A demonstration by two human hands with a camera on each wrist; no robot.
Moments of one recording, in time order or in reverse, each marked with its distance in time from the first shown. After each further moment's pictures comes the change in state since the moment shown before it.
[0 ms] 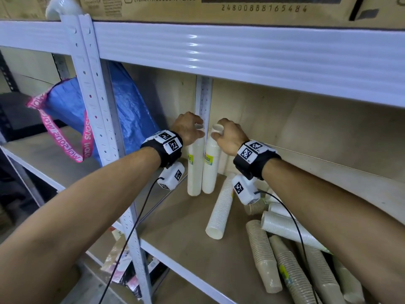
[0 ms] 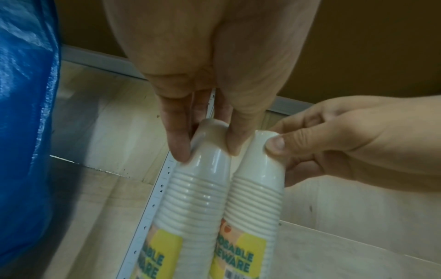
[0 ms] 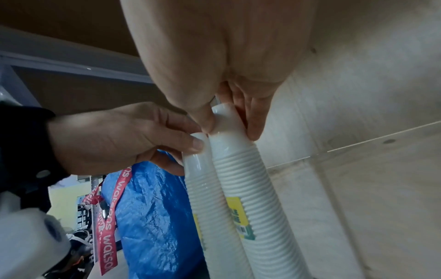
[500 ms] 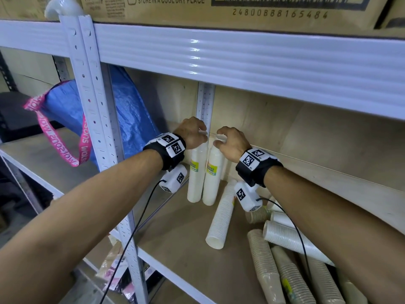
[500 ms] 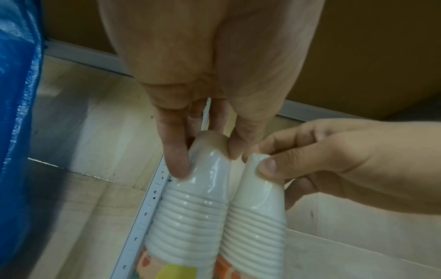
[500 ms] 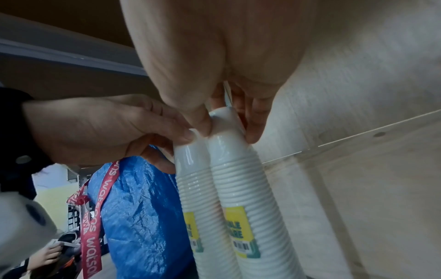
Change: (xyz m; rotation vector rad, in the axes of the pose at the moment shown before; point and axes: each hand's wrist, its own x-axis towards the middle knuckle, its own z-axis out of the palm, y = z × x) left_hand 0.013 0.000 0.002 0.091 -0.054 0.013; right_hand 0.019 0.015 0.012 -0.012 -0.018 0.013
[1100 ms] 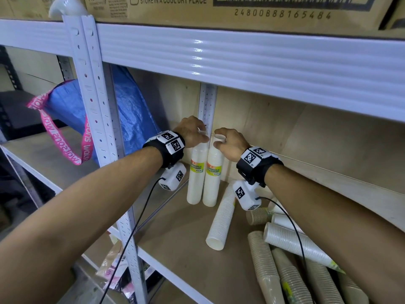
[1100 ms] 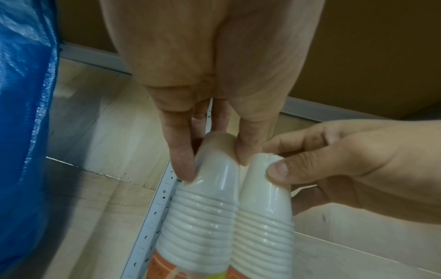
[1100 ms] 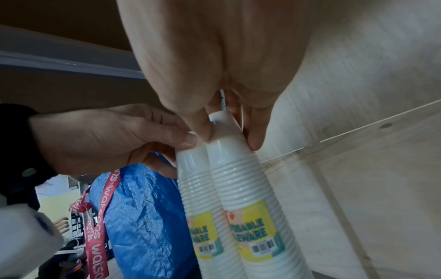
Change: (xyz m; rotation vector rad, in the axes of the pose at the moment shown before) left_hand 0.004 -0.004 -0.005 -0.030 -0.033 -0.059; right_hand 0.006 0.000 0.002 0.110 -0.082 -0.013
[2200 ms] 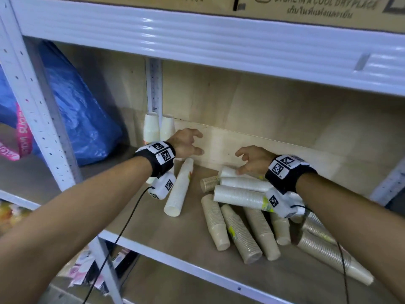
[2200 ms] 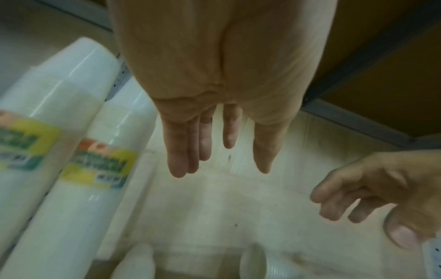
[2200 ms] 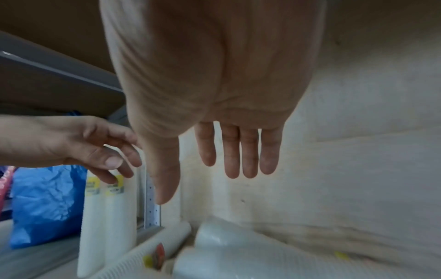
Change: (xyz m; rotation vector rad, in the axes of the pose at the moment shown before) left_hand -0.063 0.079 0.101 -0.097 -0.281 0.200; right_hand -0.174 0.128 -0.110 -0.302 -0.229 0.343
